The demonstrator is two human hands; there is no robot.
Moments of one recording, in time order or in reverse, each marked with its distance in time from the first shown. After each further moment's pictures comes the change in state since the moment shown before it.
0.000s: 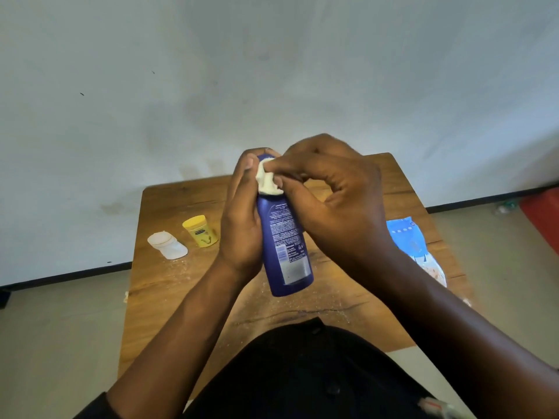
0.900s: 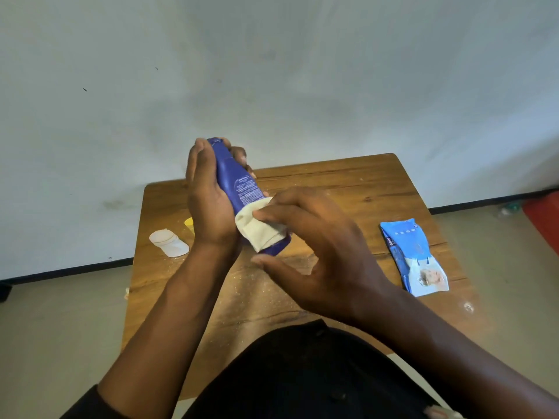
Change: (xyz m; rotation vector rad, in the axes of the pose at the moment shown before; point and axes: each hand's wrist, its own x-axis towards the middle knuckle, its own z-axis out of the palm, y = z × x) left_hand 0.030 0.008 -0.029 -0.111 0.204 0.112; right_hand -0.043 0.003 0.003 -0.121 -0.341 -0.101
